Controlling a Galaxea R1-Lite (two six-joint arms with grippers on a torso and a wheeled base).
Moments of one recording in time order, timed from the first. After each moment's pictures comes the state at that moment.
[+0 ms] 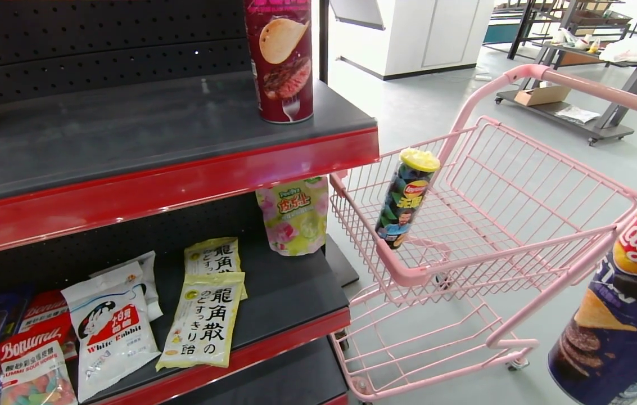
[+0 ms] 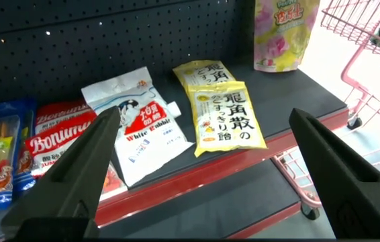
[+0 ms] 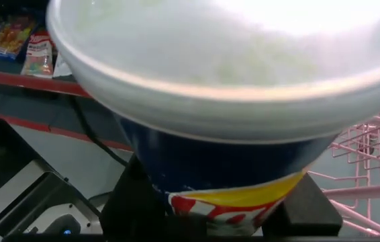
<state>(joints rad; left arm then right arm) 0.00 0.00 0.00 0.00 -0.04 0.01 0.30 0.88 -0.75 0.17 0.34 -0.04</state>
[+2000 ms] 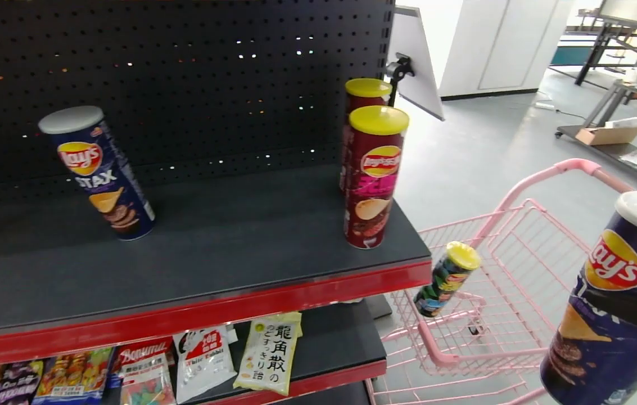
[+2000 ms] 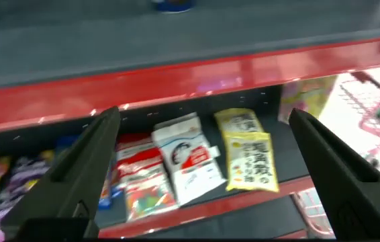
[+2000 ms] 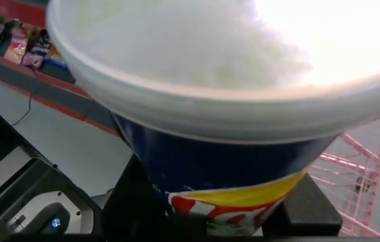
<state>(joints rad) 0.00 0.00 0.00 0.00 -0.04 0.00 0.30 0.92 -0.71 0.16 0.33 -0.09</state>
